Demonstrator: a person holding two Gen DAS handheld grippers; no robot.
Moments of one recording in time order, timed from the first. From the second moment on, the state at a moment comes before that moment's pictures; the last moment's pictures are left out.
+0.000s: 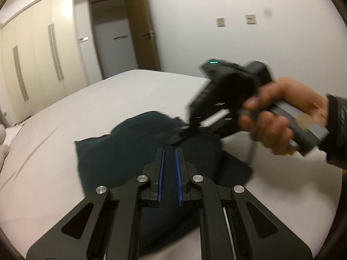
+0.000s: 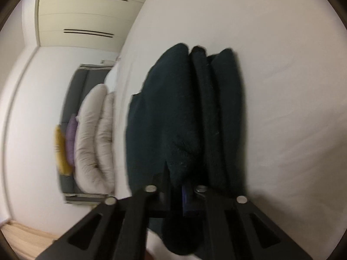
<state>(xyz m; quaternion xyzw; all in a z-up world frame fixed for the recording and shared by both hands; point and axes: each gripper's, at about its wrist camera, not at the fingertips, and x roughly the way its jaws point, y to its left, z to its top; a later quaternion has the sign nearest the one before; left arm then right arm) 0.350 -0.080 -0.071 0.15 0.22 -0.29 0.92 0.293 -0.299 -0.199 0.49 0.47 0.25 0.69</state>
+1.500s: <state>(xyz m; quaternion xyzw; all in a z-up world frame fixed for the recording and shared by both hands) 0.455 0.009 -0.086 0.09 0.35 -0.18 0.92 0.157 -0.335 -0.181 0.44 0.39 0.16 0.80</state>
